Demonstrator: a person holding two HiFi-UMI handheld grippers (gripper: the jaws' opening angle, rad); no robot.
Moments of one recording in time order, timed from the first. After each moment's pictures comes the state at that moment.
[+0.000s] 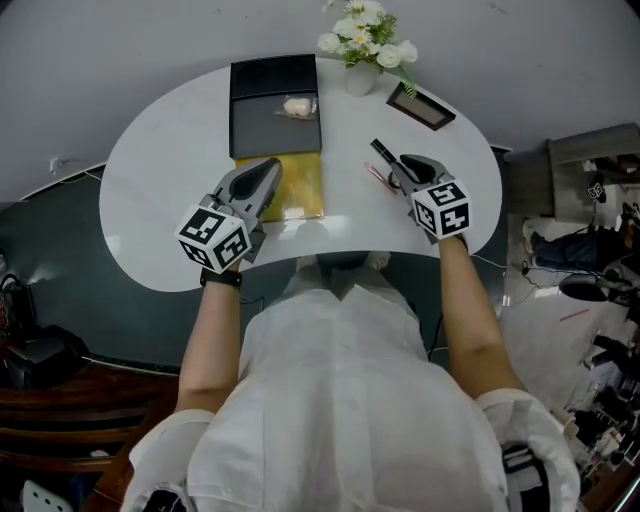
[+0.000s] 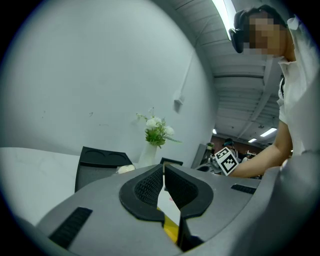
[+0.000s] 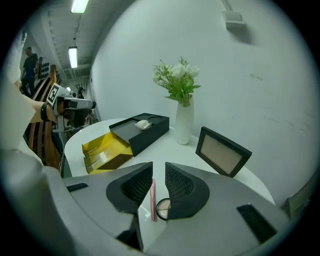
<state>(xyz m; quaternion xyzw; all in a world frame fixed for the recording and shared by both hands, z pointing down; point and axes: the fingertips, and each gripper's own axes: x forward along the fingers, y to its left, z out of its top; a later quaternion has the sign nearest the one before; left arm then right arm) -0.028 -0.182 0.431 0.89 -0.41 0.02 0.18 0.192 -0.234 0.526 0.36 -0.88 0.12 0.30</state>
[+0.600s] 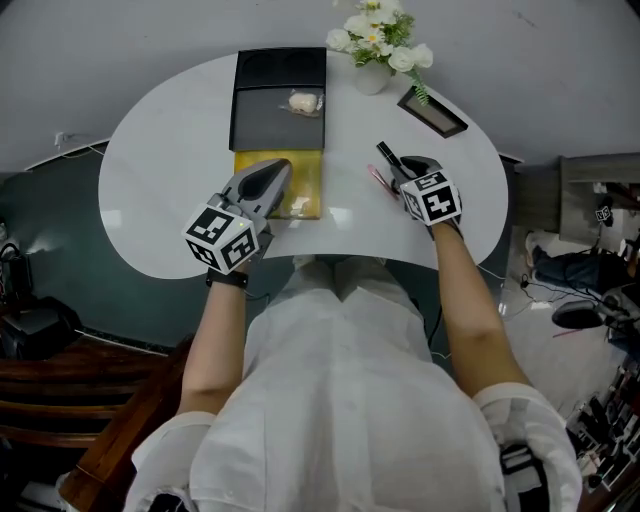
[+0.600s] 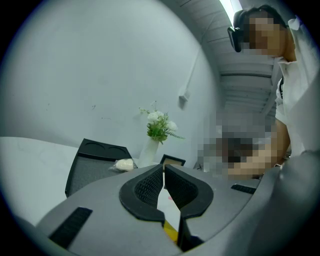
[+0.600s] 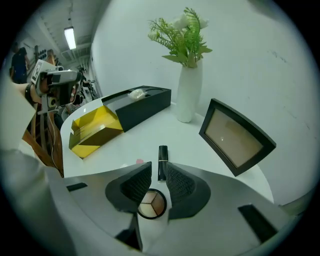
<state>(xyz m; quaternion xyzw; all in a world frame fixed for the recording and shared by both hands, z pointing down) -0.007 -0.188 0.448 0.88 -0.44 0.03 0.20 0.200 -0.261 0.595 0.31 -0.84 0.14 0.42</state>
